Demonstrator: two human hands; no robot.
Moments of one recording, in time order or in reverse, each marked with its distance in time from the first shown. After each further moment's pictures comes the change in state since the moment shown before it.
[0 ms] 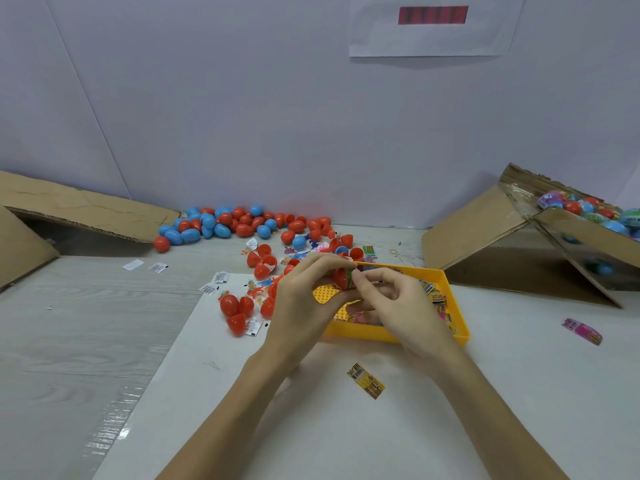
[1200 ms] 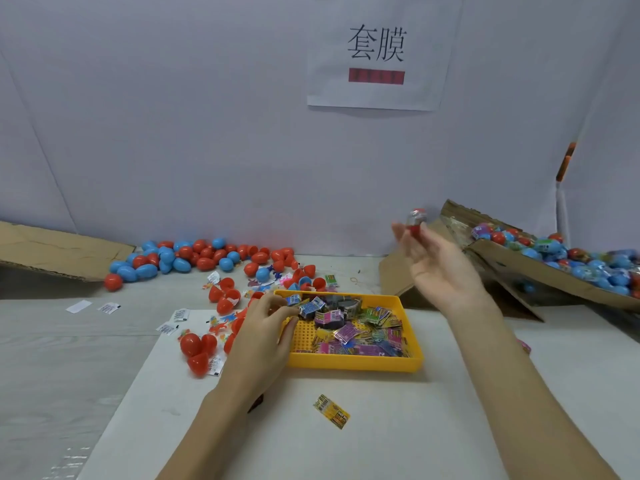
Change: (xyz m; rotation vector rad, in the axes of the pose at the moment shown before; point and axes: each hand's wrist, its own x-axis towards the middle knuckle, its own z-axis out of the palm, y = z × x) left_hand -0.008 -0.042 0.002 0.385 -0.158 -0.067; right_hand 0.044 -0.070 -0.100 0.964 0.174 -0.007
